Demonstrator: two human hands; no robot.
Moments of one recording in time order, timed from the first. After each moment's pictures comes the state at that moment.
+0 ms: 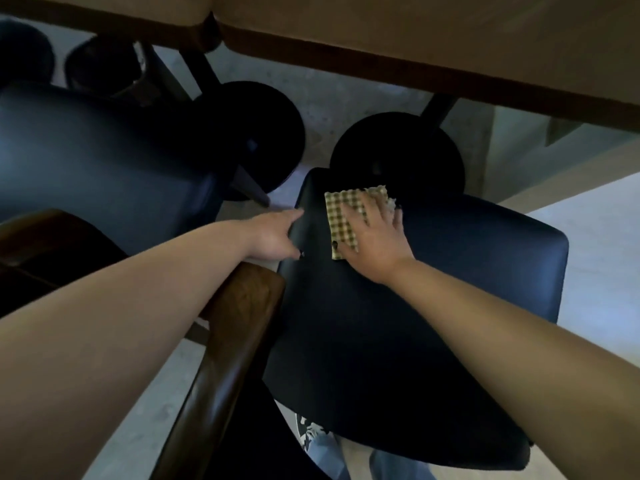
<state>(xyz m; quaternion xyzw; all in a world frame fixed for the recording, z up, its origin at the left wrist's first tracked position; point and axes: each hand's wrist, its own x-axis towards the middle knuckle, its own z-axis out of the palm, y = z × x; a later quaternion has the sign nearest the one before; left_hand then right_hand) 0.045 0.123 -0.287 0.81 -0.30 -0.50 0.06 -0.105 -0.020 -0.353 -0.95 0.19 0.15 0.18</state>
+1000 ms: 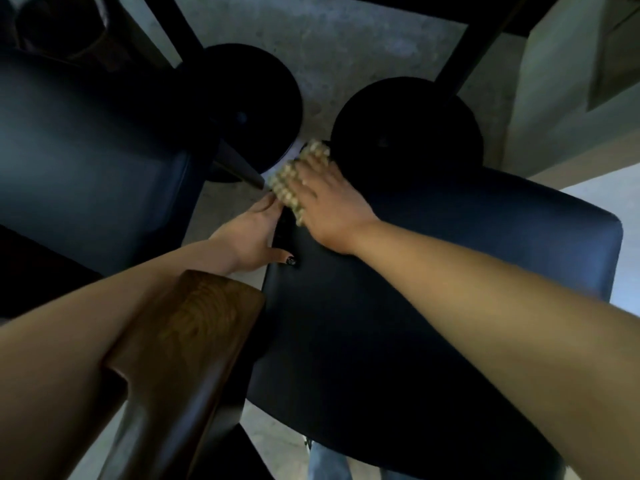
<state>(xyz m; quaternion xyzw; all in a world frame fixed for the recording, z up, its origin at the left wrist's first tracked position) 0.057 0.153 -0.389 0.83 -0.41 -0.38 0.04 -0.032 -0.005 -0.404 -0.99 0.02 0.09 0.14</state>
